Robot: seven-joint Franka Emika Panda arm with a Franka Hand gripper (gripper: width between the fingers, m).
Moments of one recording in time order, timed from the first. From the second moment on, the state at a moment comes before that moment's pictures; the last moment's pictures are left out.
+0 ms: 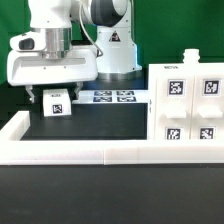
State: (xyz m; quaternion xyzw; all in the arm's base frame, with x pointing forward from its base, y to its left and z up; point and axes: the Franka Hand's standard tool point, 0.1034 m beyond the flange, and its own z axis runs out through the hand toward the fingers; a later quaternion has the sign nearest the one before) arm 0.358 -0.166 0.007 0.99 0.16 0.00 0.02
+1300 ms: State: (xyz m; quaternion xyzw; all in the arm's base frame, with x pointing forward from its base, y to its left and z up) arm 0.417 -0.099 0.102 0.99 0.15 0.06 0.01
